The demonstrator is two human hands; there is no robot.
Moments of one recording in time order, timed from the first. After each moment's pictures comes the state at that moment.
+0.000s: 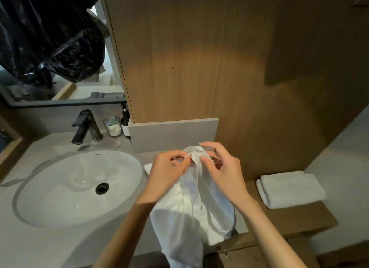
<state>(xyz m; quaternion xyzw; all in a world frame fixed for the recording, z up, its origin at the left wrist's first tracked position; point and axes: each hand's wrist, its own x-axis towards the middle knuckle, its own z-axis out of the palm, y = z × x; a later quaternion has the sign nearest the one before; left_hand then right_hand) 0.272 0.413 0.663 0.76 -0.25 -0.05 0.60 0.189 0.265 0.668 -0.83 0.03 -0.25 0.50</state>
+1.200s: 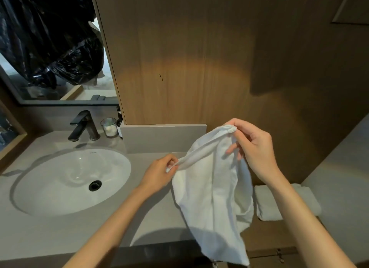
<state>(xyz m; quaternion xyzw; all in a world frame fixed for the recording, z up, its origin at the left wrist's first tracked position) 0.278 0.375 0.614 0.88 -0.29 -0.02 0.39 0.155 0.154 0.735 -0.79 -0.04 -0.30 0.54</state>
